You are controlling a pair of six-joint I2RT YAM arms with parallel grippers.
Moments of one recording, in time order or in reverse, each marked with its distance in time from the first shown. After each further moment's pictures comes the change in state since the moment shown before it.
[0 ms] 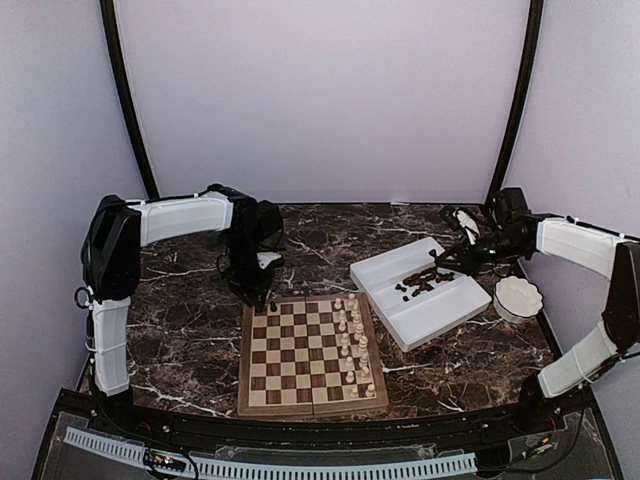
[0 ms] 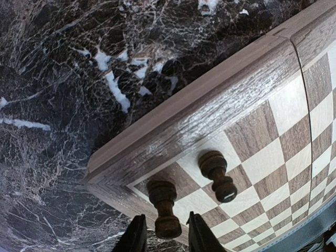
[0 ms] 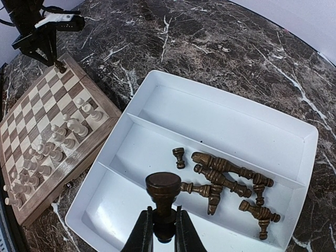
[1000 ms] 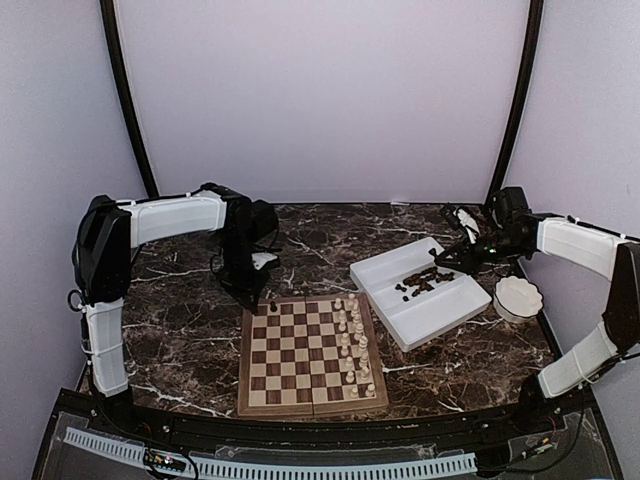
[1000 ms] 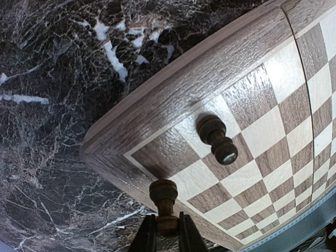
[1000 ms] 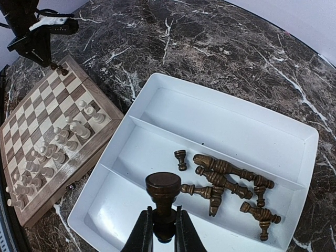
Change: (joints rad) left arm 0.000 -0.056 -0.050 -0.023 0.006 0.025; right arm 0.000 -0.004 0.003 0.000 -0.010 0.008
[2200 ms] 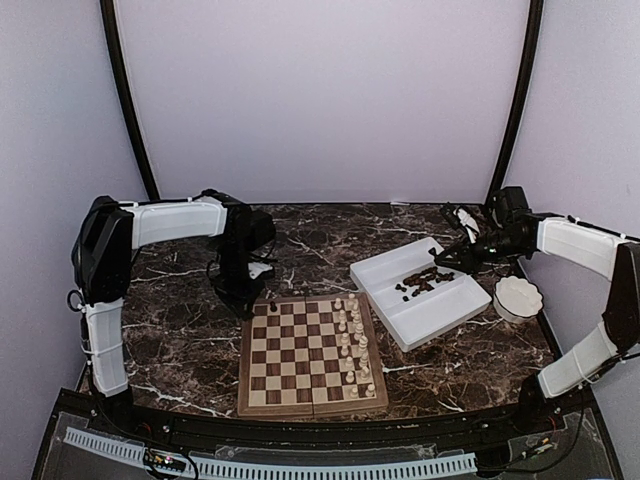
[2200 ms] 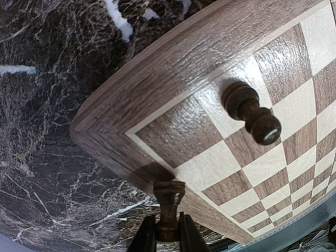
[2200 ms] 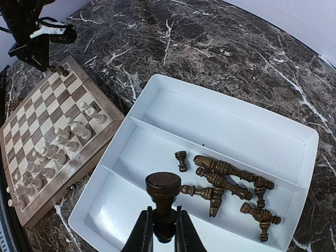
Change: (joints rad) left arm 0.000 -0.003 -0.051 -0.038 -0.020 0.006; right arm 0.000 0.000 0.002 0.000 -0.004 0.001
